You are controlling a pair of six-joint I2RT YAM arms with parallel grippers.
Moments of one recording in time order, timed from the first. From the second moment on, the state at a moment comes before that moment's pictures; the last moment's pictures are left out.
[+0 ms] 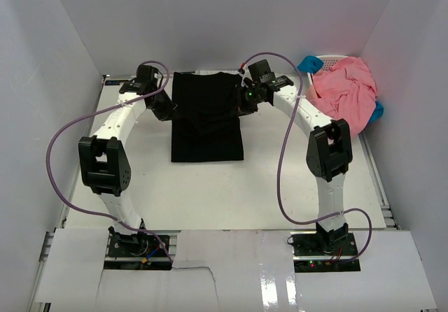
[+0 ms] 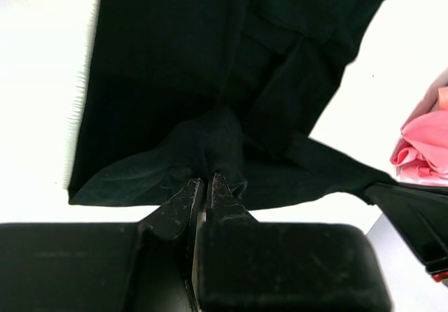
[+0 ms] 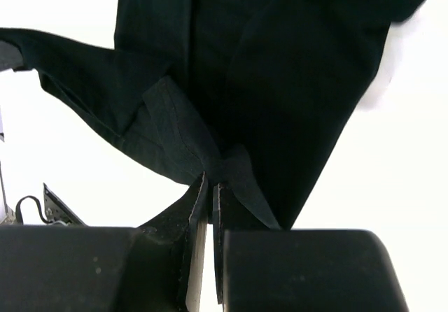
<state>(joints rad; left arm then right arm) -0.13 1.82 1.61 -0.80 0.22 -0.71 0.49 2.07 1.88 -0.69 -0.43 0.37</state>
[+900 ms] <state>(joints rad) -0.05 2.03 1.69 -0.75 0.30 -0.72 0.44 2.23 2.00 -0.70 -0.48 0.36</state>
